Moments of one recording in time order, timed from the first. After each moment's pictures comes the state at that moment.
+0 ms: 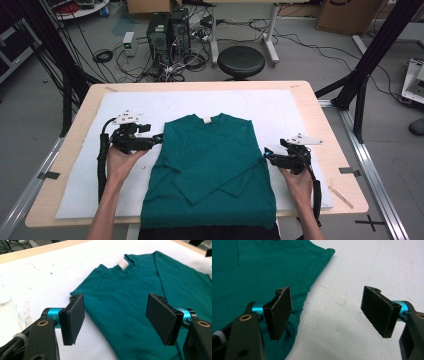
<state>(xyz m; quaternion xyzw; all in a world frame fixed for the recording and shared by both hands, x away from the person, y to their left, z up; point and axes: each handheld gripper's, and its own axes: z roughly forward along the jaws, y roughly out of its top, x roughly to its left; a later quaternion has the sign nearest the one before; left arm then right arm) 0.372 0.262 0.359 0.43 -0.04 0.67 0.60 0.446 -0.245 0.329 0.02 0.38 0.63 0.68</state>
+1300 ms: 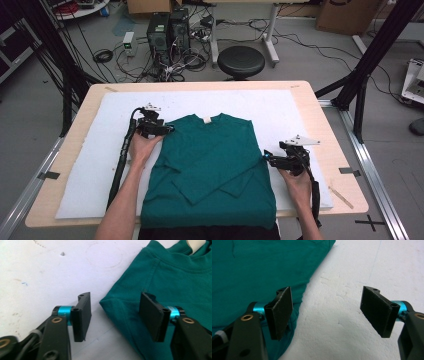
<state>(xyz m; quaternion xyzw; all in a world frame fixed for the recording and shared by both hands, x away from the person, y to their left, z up) 0.437 0.238 0.453 0.45 0.06 0.68 0.57 0.453 -0.244 0.330 0.04 0.40 0.62 0.67</state>
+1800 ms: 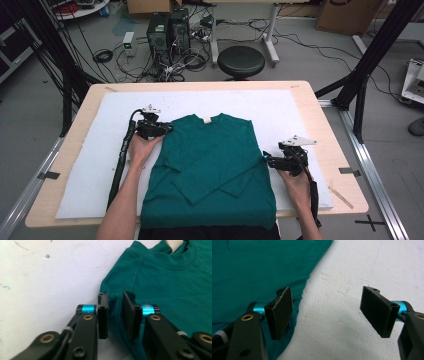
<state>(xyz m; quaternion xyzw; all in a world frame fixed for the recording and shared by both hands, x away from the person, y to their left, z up) 0.440 0.242 0.449 0.47 0.02 0.67 0.58 0.454 -0.239 0.331 0.05 0.40 0.61 0.69</state>
